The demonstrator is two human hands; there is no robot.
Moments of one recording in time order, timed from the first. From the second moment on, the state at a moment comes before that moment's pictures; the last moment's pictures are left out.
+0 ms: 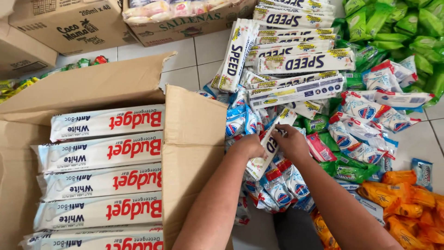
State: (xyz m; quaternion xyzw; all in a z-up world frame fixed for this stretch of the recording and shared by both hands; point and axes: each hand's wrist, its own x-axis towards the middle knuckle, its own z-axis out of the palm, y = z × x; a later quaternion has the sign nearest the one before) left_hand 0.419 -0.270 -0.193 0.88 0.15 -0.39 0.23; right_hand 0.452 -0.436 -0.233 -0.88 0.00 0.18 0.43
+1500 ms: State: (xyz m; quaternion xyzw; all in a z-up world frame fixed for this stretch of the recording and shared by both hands) left_hand 0.408 -0.265 -0.147 0.95 0.16 -0.16 0.20; right_hand 0.453 -0.478 -0.259 -0.96 -0.25 -0.05 0.08
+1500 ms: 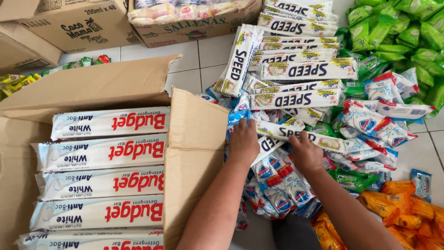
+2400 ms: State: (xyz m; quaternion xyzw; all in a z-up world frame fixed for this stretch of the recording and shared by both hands) left_hand 0.346 -0.299 -0.162 0.99 0.05 -0.10 0.05; right_hand 0.375 -0.472 -0.237 -0.91 -0.25 -0.04 0.33
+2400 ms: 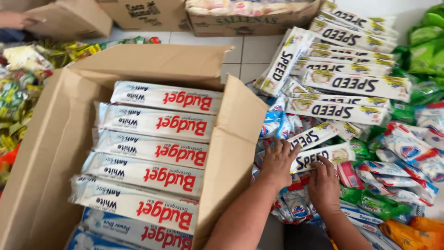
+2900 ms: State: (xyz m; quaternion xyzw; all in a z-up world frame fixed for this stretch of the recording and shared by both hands) left_hand 0.356 -0.336 -0.186 0.93 0.14 -0.33 0.03; right_hand 0.383 -0.486 -0.269 -0.84 -0.18 -0.02 0.52
